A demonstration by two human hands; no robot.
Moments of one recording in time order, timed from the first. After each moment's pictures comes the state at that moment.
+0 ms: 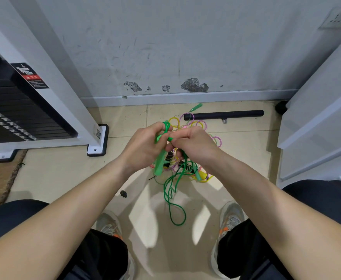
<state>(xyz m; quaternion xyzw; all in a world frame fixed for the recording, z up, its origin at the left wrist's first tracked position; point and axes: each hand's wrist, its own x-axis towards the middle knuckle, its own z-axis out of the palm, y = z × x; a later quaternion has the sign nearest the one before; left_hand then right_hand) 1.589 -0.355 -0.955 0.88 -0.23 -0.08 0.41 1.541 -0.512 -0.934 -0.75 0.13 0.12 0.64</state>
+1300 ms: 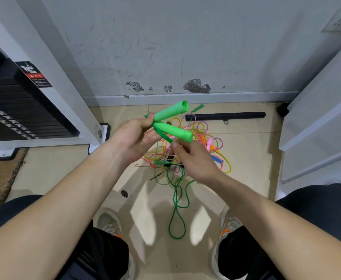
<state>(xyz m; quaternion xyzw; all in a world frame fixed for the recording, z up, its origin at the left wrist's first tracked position) 1.601 -0.356 -0.912 0.46 0.19 -0.25 0.83 1.523 -0.503 -0.961 -0.85 0.06 0.07 0.52</state>
